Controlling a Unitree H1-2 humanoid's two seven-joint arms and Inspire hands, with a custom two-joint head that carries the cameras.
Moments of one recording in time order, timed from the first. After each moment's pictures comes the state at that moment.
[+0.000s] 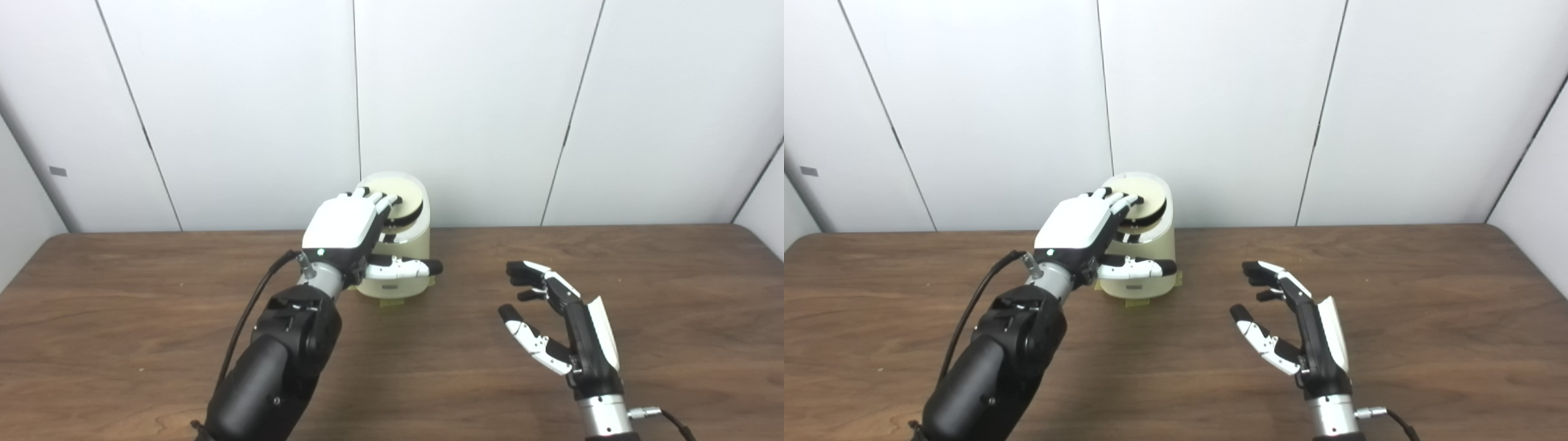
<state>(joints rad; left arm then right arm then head) -0.56 0.16 -0.43 -0.08 1.07 0.39 -0.36 -0.05 -0.08 0.02 -0.05 -0.35 -0.30 -0.16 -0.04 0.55</state>
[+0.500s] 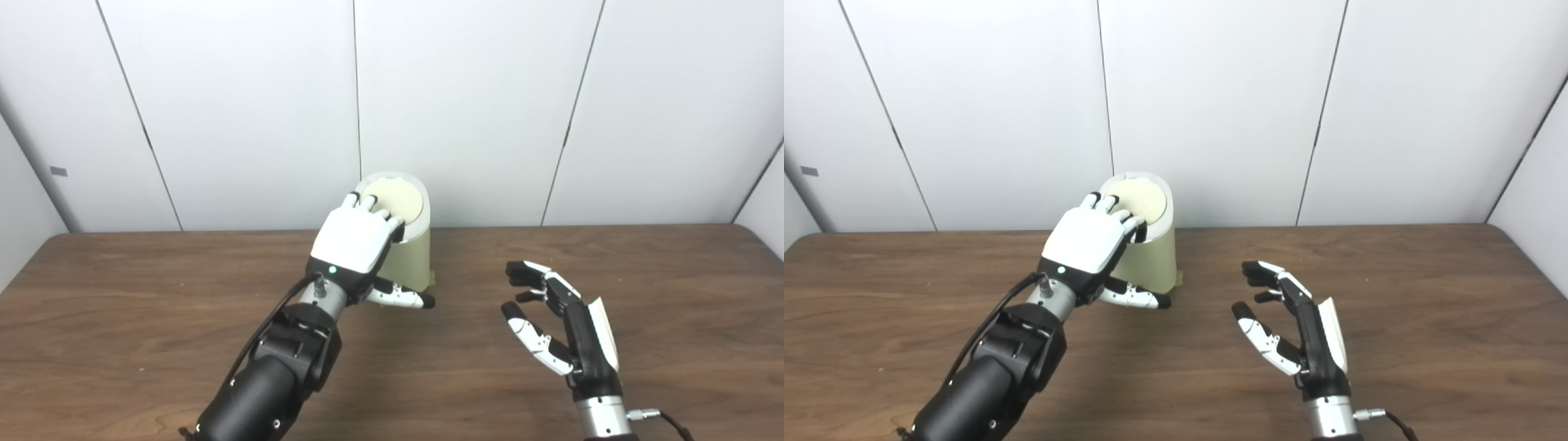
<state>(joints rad) -0.57 0.24 -0.56 -0.06 1.36 0.26 -0.37 -0.04 -0.07 0.02 -0.06 -0.31 -0.28 -0.15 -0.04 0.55</state>
